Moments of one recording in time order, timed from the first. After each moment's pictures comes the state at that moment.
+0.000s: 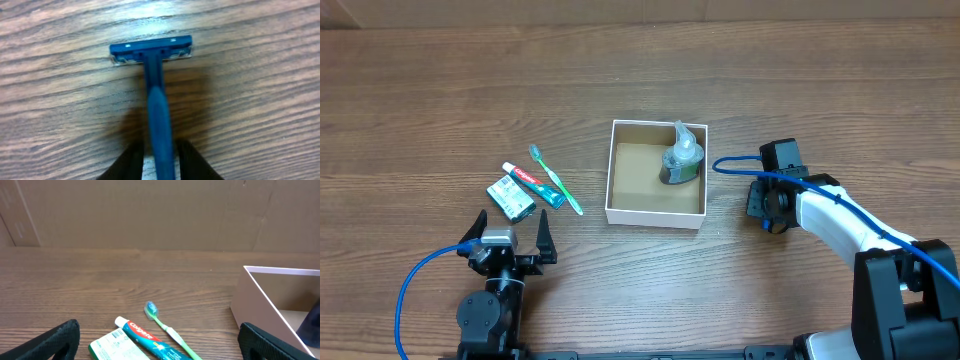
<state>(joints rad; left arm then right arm) -0.05 0.01 0.01 -0.08 -0.04 -0.05 0.16 1.64 0.81 -0.50 0.12 0.37</state>
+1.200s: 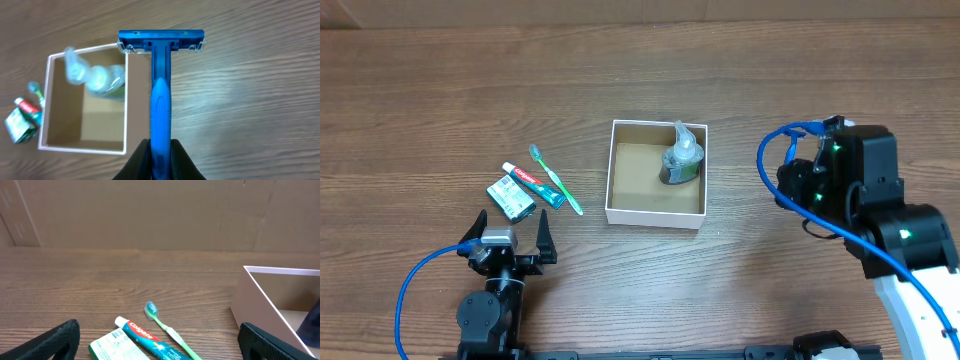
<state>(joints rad) -0.05 0.01 0.01 -0.08 -0.04 -0.05 0.16 1.07 1.17 -1.01 -0.12 0.38</state>
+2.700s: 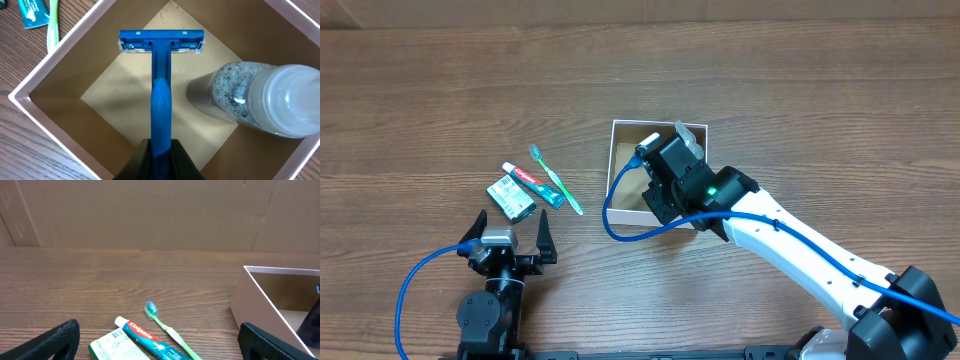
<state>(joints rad) -0.05 0.01 0.01 -0.08 -0.04 -0.05 0.72 1.59 1.17 -0.66 0.08 0.06</state>
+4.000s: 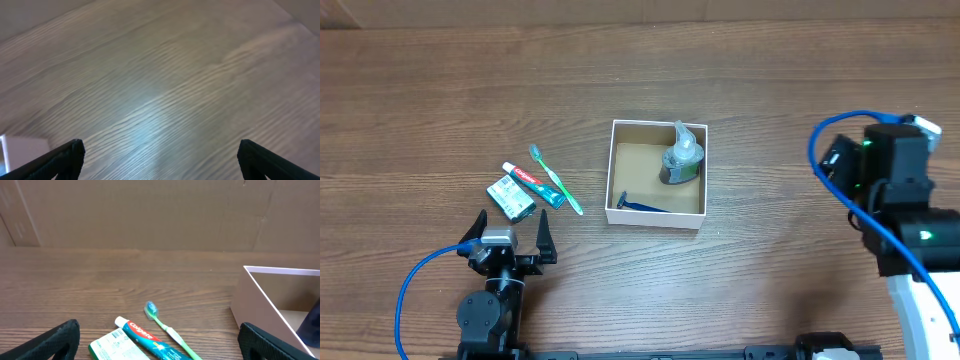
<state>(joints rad) -0.05 0.01 0.01 -0.08 -0.04 -0.05 0.00 1.06 1.18 -0.98 0.35 0.46</state>
